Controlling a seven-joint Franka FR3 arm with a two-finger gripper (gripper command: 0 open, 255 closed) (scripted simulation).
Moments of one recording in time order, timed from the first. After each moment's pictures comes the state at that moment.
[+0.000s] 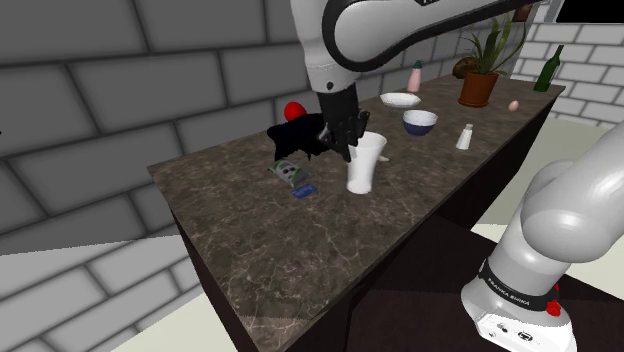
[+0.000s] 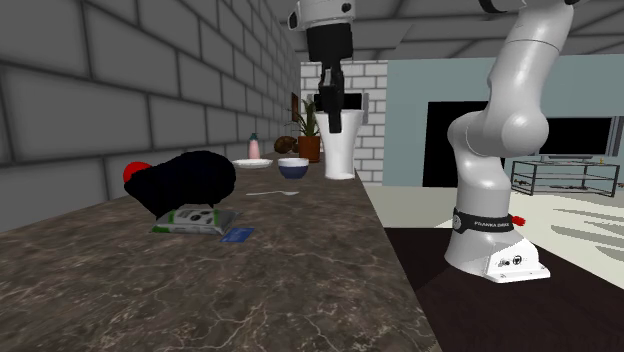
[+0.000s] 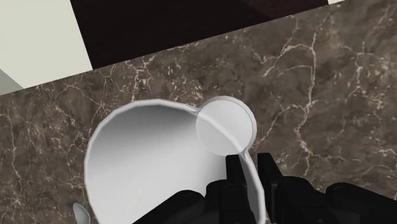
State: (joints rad) arm 0.00 -0.36 0.40 -2.20 -0.07 1.67 0.60
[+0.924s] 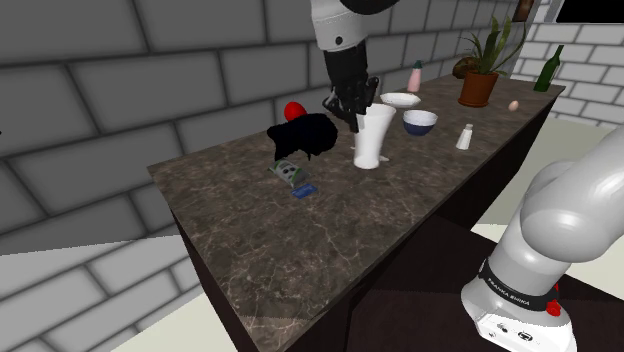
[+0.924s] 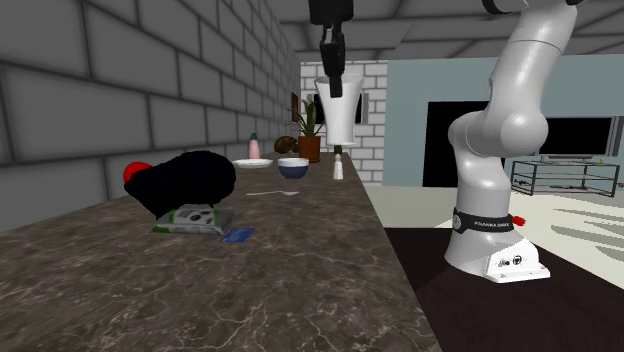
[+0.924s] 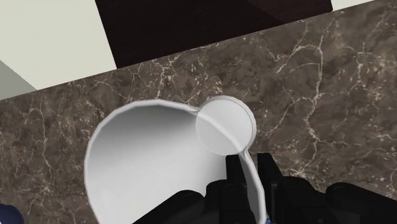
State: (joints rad) arm -0.01 -0.39 0.36 -2.06 -0.08 1.51 0.54
